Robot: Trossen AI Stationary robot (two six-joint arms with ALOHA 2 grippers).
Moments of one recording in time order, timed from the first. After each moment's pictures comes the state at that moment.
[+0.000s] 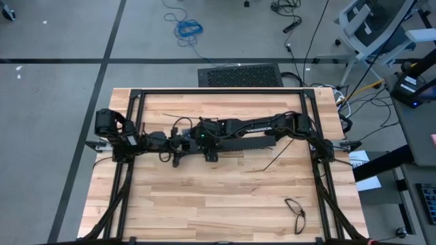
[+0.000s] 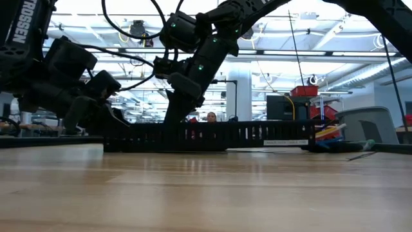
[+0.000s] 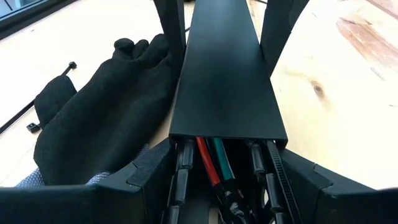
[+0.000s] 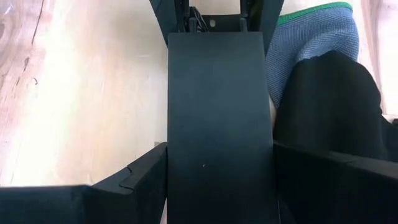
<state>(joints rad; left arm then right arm) 0.17 1.73 0.03 1.33 0.07 0.04 -0.08 2.21 1.74 -0.52 -0.05 -0.11</state>
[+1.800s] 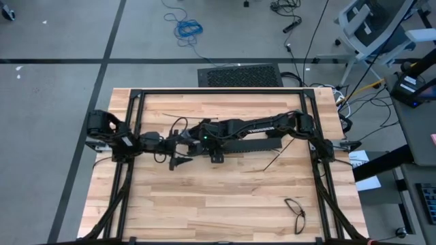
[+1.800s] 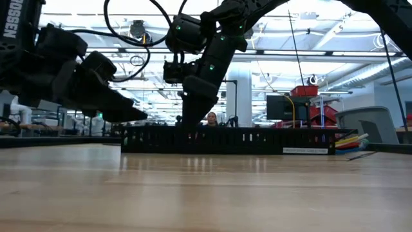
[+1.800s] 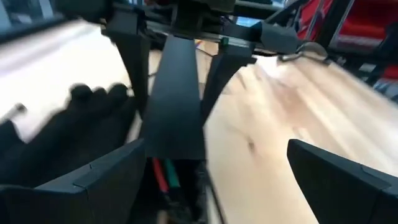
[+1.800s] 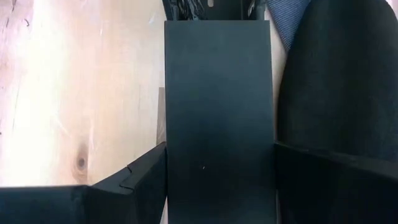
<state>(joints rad) 0.13 1.63 0.01 1.43 0.19 -0.09 -0.08 2.20 1.69 -0.66 -0.01 -0.11</state>
